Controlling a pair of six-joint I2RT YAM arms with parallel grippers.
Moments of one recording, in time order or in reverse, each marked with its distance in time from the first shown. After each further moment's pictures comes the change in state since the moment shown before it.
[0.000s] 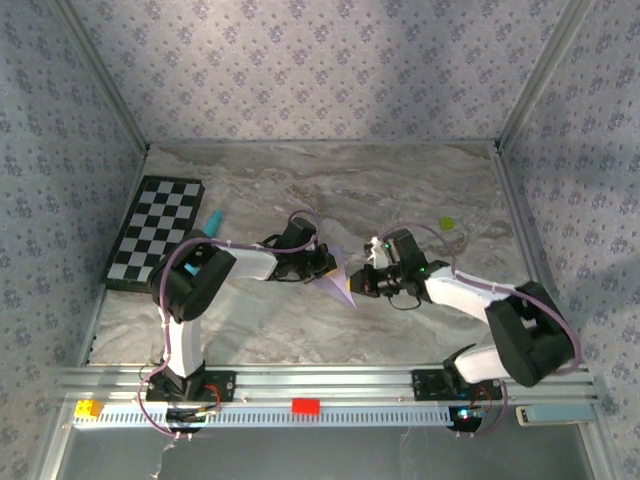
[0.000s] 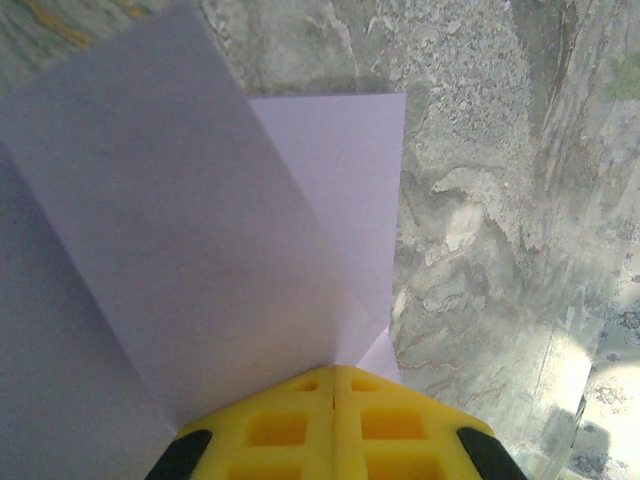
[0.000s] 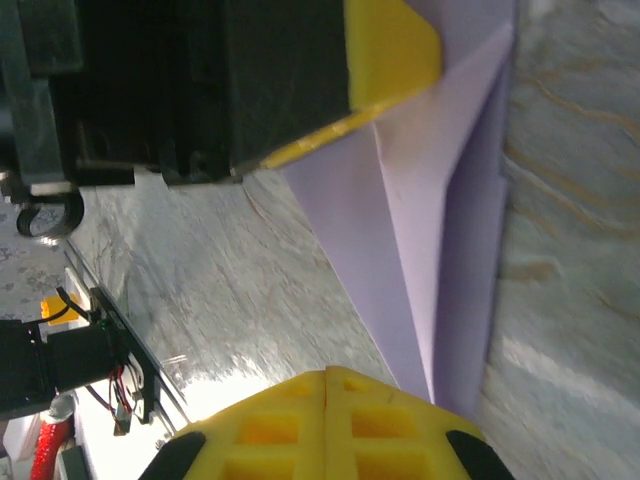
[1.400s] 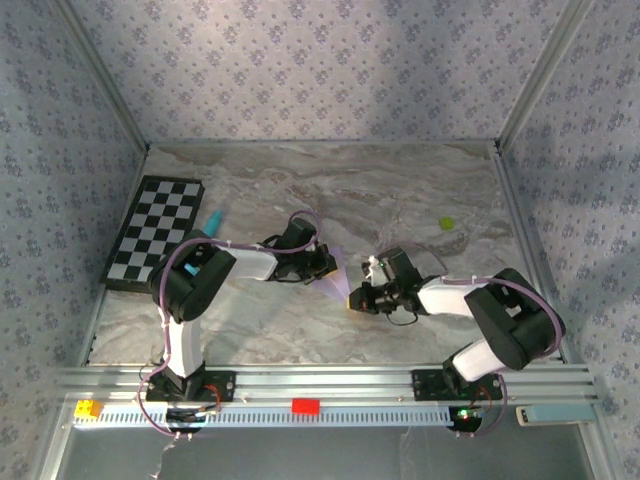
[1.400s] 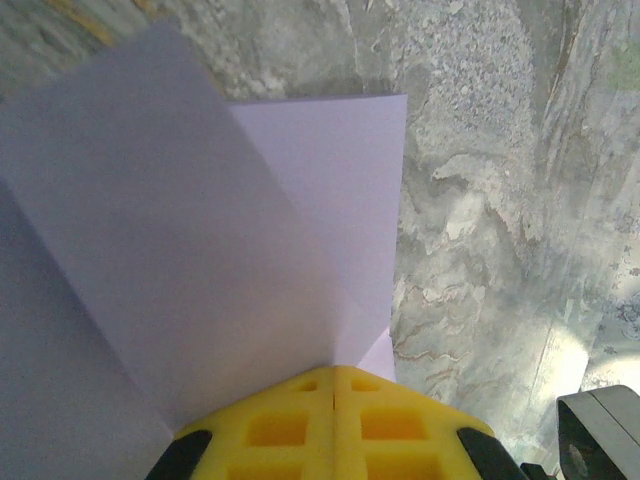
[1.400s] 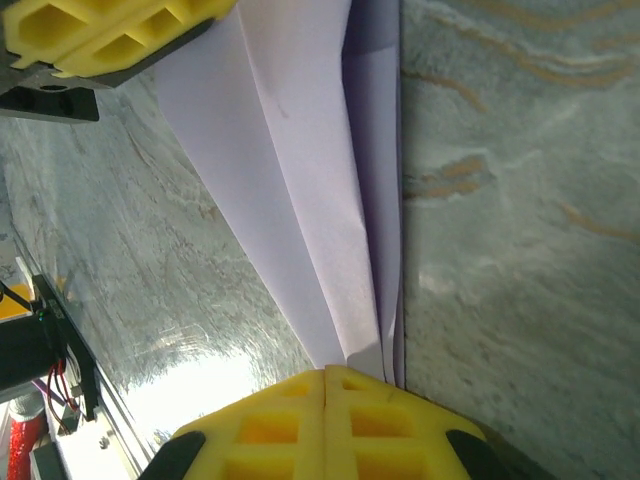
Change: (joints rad) left arm 0.000 0.000 -0.003 -0.003 0.016 0.000; right arm 0.045 0.072 -0.164 0.184 0.039 0.048
